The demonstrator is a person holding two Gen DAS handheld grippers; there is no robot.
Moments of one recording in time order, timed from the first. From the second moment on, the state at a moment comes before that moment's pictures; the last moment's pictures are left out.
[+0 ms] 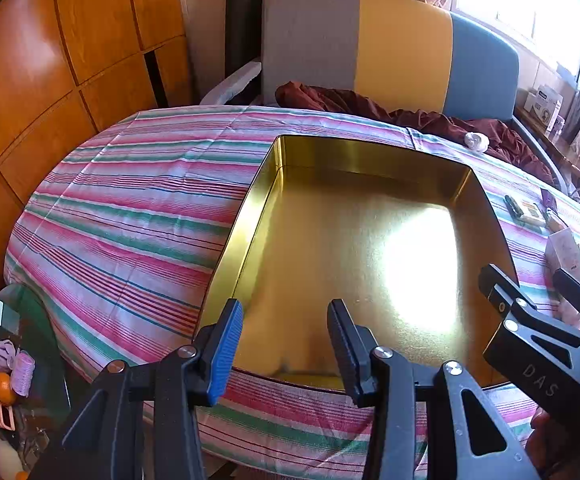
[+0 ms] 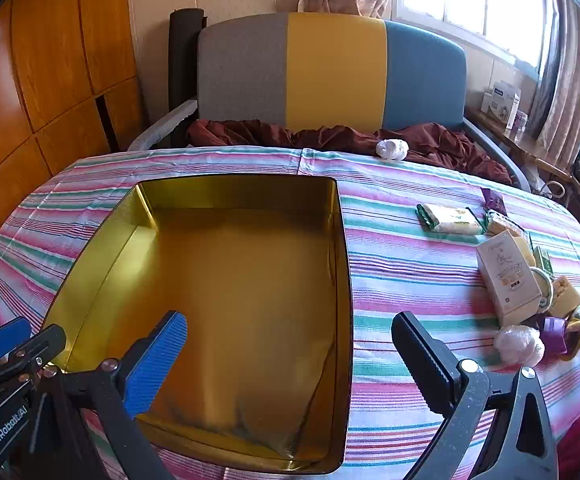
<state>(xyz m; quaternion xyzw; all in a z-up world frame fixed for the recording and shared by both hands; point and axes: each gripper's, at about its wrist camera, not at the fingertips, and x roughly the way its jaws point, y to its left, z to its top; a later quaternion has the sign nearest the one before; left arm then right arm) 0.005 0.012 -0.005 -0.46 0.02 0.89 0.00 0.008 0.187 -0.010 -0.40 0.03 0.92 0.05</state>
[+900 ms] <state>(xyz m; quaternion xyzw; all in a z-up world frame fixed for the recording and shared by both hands) 0.005 0.015 -0.006 -0.46 0.03 0.89 0.00 0.013 0.190 -0.007 -0.39 0.03 0.92 0.06</state>
